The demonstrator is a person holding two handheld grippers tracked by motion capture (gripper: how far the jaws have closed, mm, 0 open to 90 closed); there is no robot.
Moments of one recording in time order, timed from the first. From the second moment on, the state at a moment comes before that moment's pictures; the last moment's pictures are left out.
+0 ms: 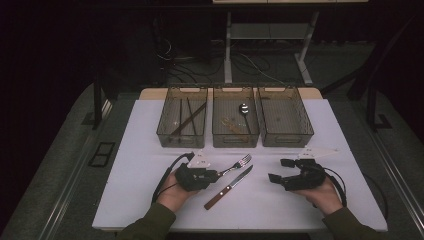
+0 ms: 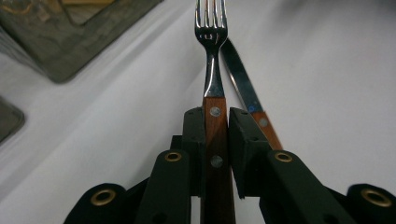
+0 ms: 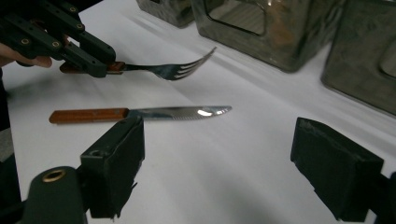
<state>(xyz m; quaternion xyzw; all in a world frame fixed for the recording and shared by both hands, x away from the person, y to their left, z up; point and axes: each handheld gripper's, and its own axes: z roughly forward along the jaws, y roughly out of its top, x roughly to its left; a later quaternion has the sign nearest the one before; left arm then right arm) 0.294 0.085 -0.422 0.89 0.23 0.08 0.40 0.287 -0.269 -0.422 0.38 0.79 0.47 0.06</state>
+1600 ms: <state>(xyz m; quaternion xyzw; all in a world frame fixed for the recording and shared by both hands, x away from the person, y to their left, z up) 0.299 0.061 -0.407 0.86 0.25 0.11 0.43 0.352 -0.221 -0.398 0.40 0.72 0.56 0.01</state>
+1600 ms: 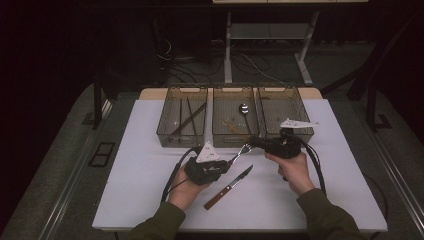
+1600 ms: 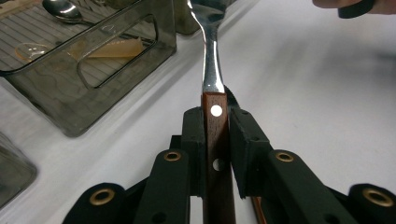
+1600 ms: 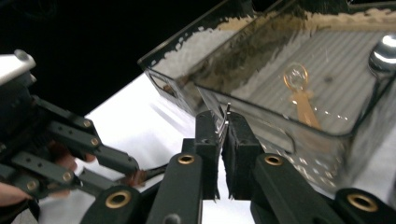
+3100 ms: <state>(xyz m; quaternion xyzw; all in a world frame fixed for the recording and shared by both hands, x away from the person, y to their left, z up) 0.282 0.169 -0.434 0.83 0.28 0.09 0.47 0.404 -0.352 -0.285 0.48 0.68 0.51 0.21</state>
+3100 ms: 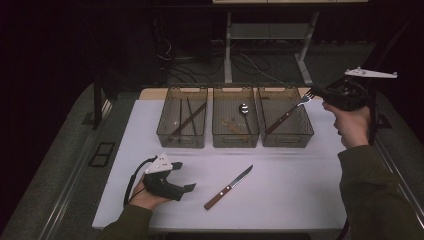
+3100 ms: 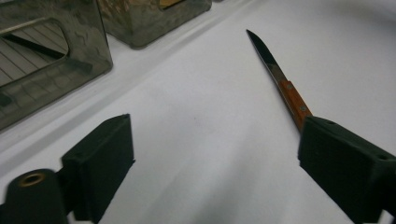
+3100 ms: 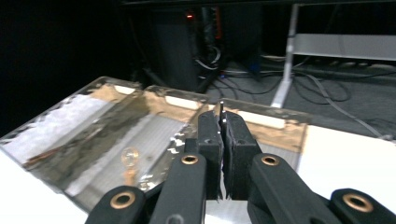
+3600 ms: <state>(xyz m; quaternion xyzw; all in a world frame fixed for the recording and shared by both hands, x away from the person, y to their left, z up) 0.282 0.165 -0.438 0.84 0.28 0.09 0.46 0.440 -0.344 -0.304 0.49 0.72 0.44 0.23</state>
